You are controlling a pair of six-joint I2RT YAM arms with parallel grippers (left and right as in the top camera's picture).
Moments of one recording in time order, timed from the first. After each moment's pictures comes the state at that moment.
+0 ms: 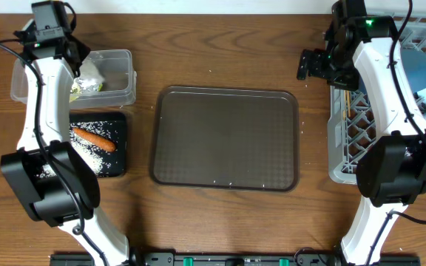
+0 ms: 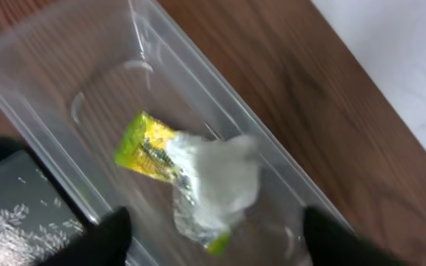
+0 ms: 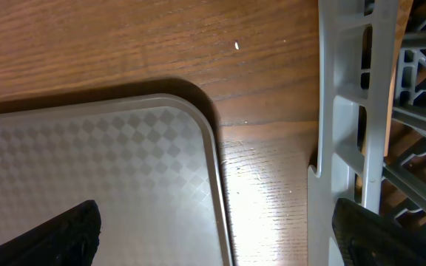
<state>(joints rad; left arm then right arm) 0.22 1.94 1.73 -0.74 -0.26 -0.69 0.08 2.08 1.98 -1.28 -0.09 0.31</state>
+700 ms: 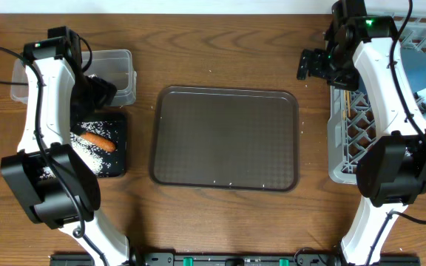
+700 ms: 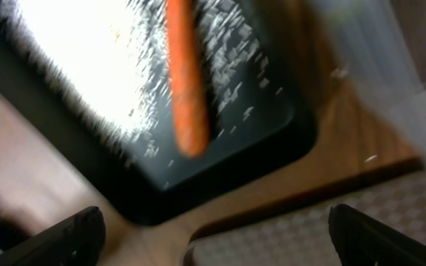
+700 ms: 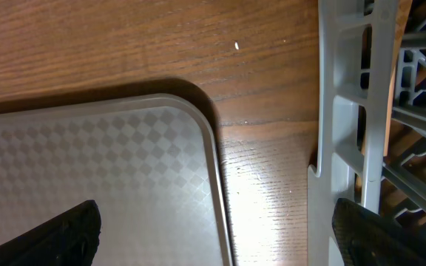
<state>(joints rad) 0.21 1.92 1.72 -1.40 -0.05 -0.83 0.08 2.08 1.98 -1.28 -0.09 0.31</state>
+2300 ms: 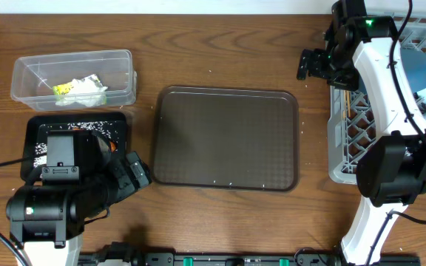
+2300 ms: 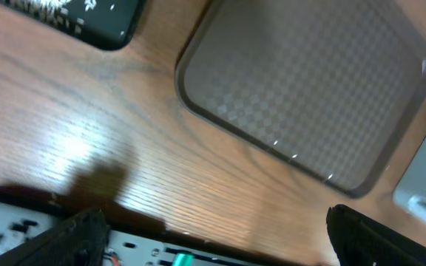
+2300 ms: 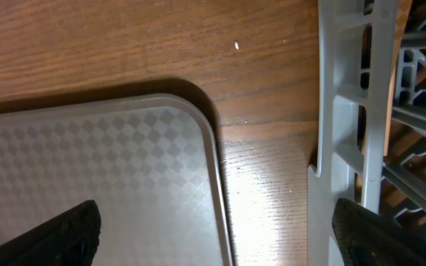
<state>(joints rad) 0.00 0.93 1.20 -1.47 0.19 -0.51 0.08 2.08 1.98 -1.28 -0.09 0.31</state>
